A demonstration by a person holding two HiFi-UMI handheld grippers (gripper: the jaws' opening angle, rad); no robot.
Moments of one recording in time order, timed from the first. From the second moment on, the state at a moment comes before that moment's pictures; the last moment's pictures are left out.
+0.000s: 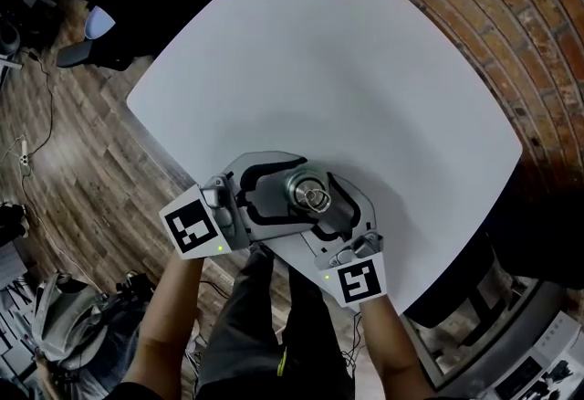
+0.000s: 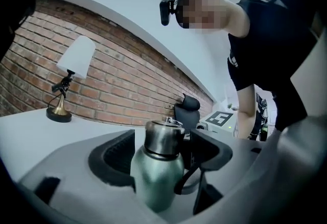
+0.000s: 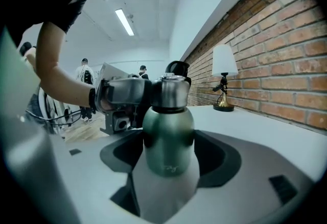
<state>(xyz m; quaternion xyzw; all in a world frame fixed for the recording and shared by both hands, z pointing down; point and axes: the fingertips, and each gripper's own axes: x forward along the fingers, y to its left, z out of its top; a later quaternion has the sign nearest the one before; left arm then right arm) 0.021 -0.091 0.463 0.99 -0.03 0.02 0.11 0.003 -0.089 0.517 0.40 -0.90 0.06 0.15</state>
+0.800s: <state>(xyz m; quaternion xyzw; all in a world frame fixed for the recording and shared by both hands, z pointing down) 0.030 -0.105 0.449 0.94 -0.33 0.08 -0.01 0.003 -0.085 0.518 0.41 -0.90 0.07 0.15</state>
